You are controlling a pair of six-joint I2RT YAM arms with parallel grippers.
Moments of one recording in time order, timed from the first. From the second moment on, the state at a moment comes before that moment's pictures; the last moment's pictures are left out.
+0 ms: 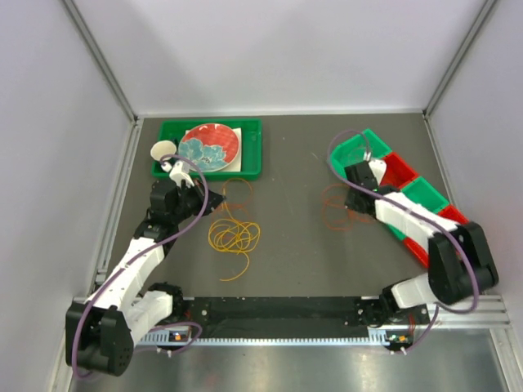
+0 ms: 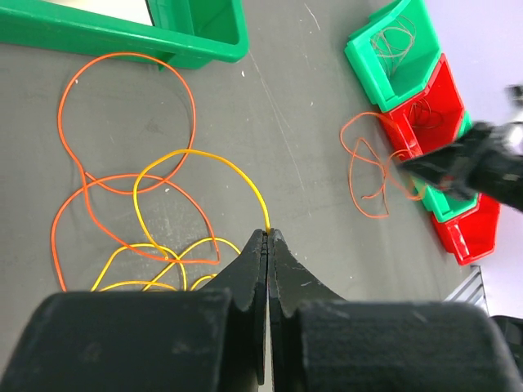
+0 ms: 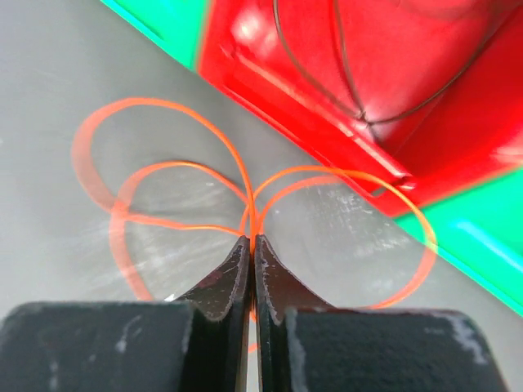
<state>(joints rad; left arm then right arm) -0.17 0.96 0.54 0.03 0.42 -0.63 0.36 1.46 0.82 -0.37 0.39 0.62</state>
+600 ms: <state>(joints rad) -0.17 0.96 0.55 0.02 0.40 -0.62 0.36 0.86 1.12 -0.73 0.58 0.54</state>
